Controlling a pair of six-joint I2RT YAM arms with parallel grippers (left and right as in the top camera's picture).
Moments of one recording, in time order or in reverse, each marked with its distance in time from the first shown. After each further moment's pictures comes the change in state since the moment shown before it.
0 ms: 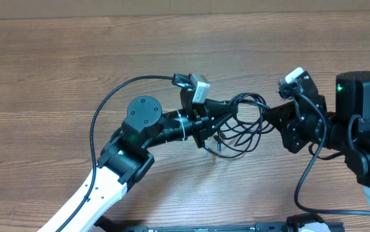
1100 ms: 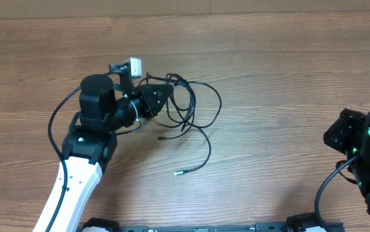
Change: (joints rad) left arm 0.422 0.000 0.000 -0.363 0.003 -0.144; right arm 0.005 -0.192 0.000 -0.011 0.794 0.875
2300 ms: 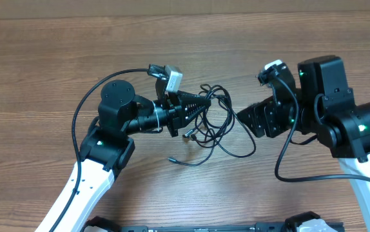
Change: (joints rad) left arm -0.187 0.002 0.000 0.237 0.227 0.200; right arm 0.119 0.330 0.000 0.055 -0.660 -0.634
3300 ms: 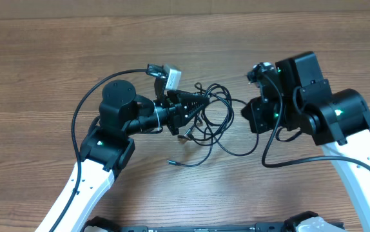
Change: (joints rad) left arm 0.000 0.000 0.000 -0.044 -0.063 -0.024; right arm 0.063 0.079 0.000 -0.030 0.081 0.153
